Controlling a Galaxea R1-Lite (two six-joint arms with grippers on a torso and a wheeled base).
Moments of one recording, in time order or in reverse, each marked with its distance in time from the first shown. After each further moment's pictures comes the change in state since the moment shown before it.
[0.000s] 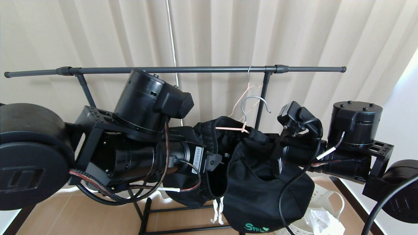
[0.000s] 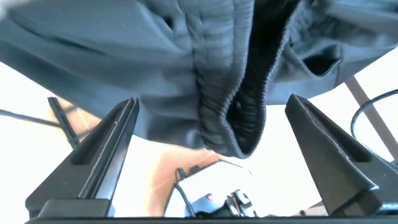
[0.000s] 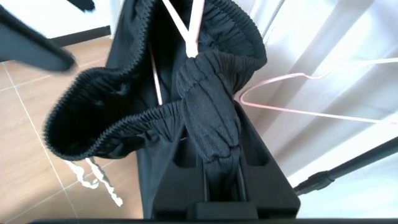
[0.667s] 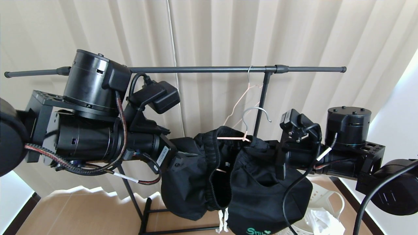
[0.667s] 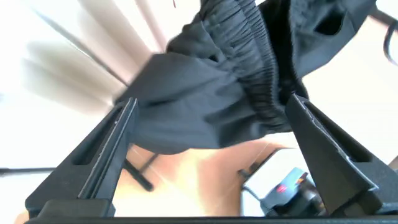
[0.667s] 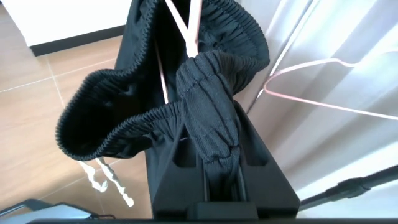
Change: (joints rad) left arm 0.190 -0.074 0.033 0.001 -0.263 0.543; right arm -0.076 0.053 0.011 0.000 0.207 -0.005
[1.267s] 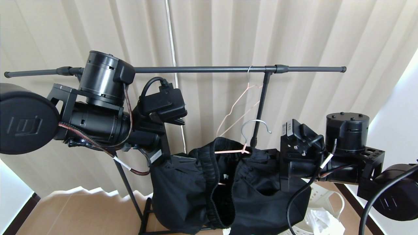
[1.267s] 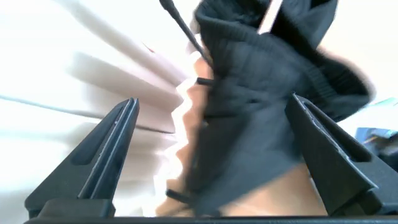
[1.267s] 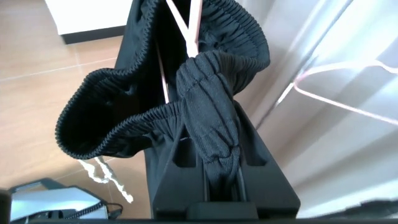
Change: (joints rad) left arm 0.119 0.094 -0.082 0.011 -0.305 0.532; right arm -0.002 0.001 0.041 0.000 0.120 -0.079
